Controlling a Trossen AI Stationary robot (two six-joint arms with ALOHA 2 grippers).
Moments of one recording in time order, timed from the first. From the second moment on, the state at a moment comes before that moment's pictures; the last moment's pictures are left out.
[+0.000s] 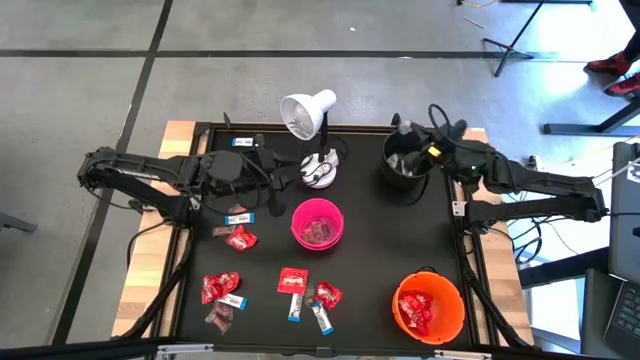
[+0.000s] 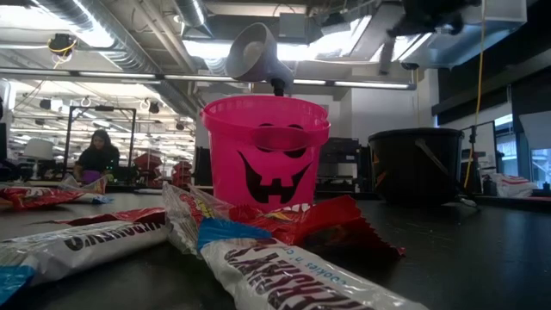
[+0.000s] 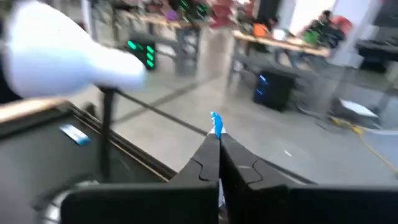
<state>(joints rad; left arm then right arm) -0.11 1.18 1.16 -0.21 -0.52 -0.07 -0.13 0.79 0.84 -0.25 0.80 0.07</state>
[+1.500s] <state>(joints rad) 0.34 1.18 1.09 -0.76 -0.60 -0.18 -0.12 0.79 0.84 -0.51 0.70 0.26</state>
